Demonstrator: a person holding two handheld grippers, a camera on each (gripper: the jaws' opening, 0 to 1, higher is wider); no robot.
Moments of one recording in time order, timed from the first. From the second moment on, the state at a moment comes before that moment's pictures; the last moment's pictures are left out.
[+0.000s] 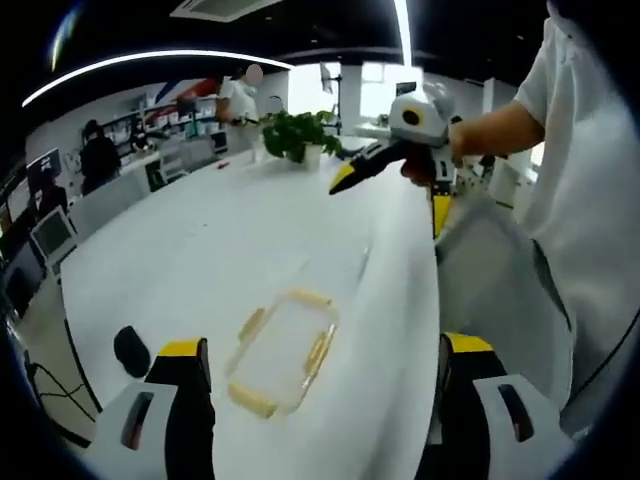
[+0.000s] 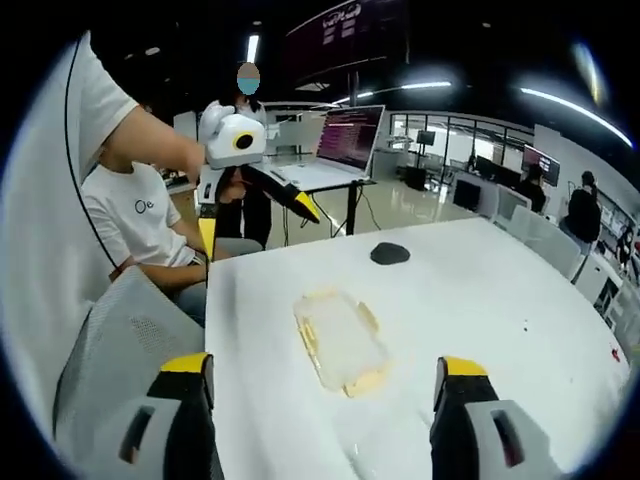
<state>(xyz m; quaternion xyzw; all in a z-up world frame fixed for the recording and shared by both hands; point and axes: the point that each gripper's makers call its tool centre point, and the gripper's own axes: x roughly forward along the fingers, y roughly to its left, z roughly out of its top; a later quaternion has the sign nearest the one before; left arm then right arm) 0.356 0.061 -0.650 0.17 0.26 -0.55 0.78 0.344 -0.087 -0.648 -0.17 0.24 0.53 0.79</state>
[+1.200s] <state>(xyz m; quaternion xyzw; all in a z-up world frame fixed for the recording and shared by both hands) 0.381 0.078 -0.701 0.27 0.29 -0.60 0.70 0.379 -0.066 -0.686 -0.23 0.26 0.57 0.75</state>
